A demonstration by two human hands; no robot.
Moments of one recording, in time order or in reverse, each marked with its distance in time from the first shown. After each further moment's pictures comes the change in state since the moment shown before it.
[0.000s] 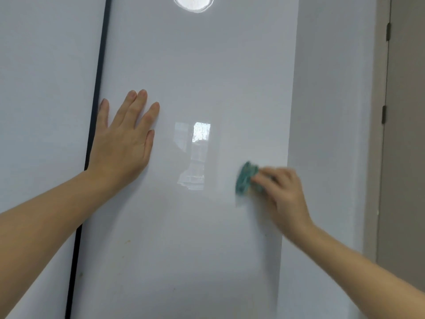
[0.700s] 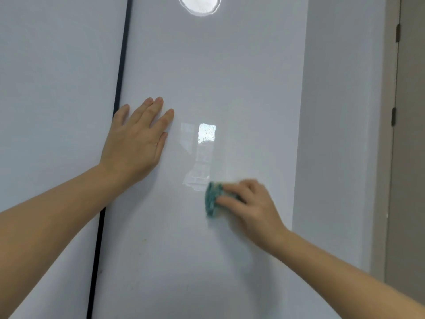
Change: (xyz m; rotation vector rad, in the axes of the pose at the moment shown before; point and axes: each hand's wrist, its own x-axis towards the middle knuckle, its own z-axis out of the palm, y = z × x) left_hand 0.007 -0.011 -0.018 0.028 -0.047 0.087; right_hand 0.014 -0.068 0.024 0.081 -0.078 -0.216
